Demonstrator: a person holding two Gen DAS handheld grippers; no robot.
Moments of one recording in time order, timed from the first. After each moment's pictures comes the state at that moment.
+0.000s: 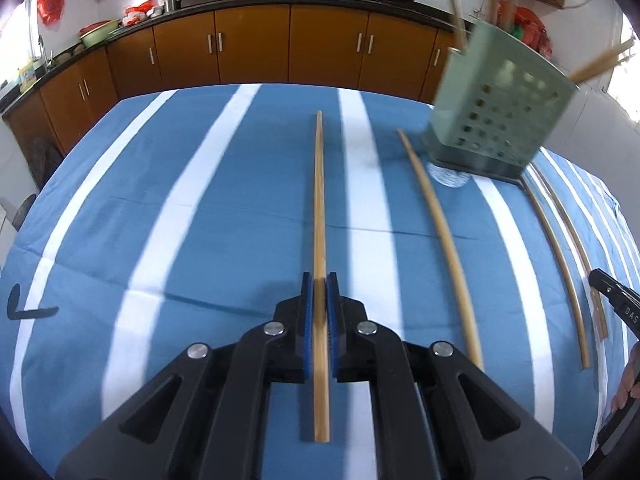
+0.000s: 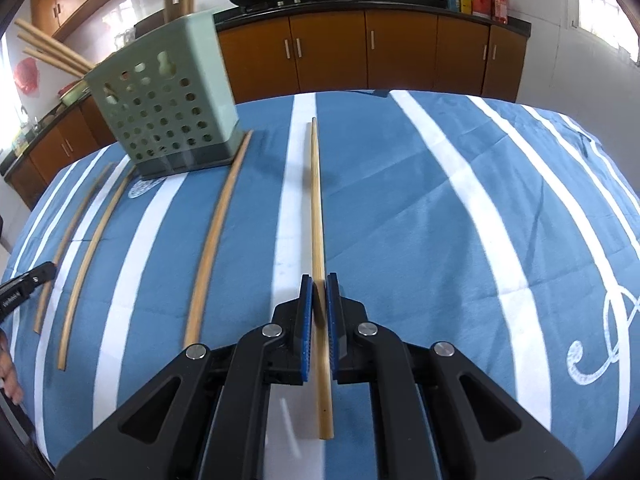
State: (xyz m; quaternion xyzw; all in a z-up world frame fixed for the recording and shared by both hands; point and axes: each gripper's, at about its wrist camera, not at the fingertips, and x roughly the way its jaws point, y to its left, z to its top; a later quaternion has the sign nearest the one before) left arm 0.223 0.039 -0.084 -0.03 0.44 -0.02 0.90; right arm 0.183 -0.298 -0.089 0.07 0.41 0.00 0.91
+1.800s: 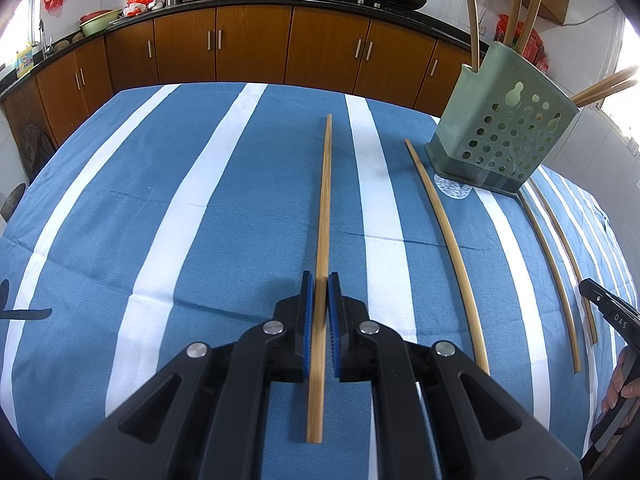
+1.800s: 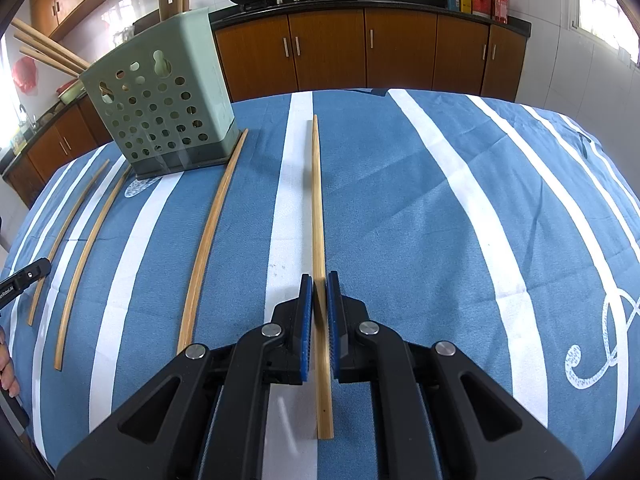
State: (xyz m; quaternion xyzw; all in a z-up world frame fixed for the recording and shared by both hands) left arm 0.225 0.051 -0.084 -0.06 0.43 -0.04 0.90; right arm 0.184 -0.299 -0.090 0.06 0.41 0.00 0.91
